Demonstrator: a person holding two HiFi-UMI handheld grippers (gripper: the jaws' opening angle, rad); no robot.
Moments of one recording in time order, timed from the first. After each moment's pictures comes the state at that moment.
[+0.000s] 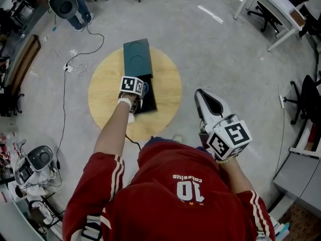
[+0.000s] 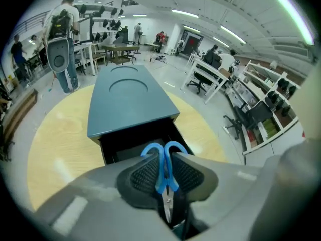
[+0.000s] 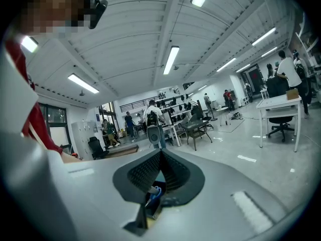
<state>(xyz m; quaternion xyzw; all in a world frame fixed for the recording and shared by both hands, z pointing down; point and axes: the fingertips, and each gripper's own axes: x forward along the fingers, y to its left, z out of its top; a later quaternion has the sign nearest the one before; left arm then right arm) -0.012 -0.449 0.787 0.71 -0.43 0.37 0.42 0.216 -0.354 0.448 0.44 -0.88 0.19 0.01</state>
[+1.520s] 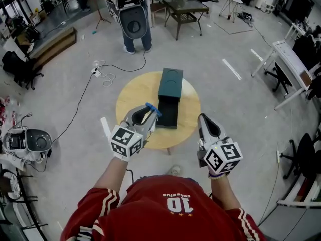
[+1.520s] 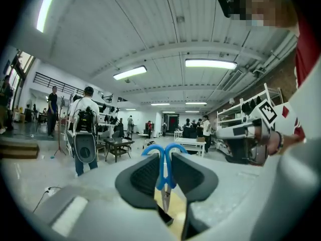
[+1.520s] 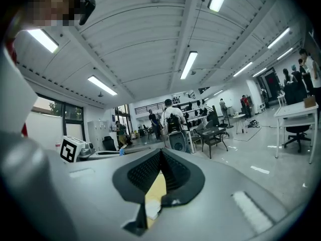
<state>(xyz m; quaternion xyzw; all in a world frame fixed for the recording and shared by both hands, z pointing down) -0.040 -0.266 0.426 0.85 -0.53 0.05 0.06 0.127 -0.279 0.389 0.37 -0.92 0.14 0.00</state>
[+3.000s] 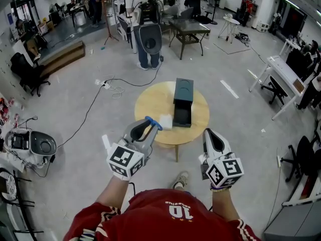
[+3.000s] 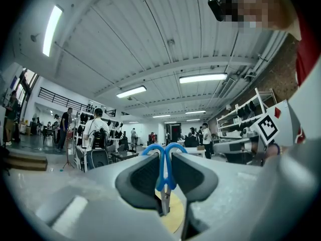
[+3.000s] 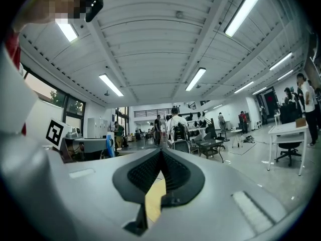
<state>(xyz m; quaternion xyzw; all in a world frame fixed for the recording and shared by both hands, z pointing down) -0.100 -0.052 0.333 0.84 -0.55 0.01 0.00 0.078 -0.084 0.337 0.40 -0.91 0.07 -0.02</state>
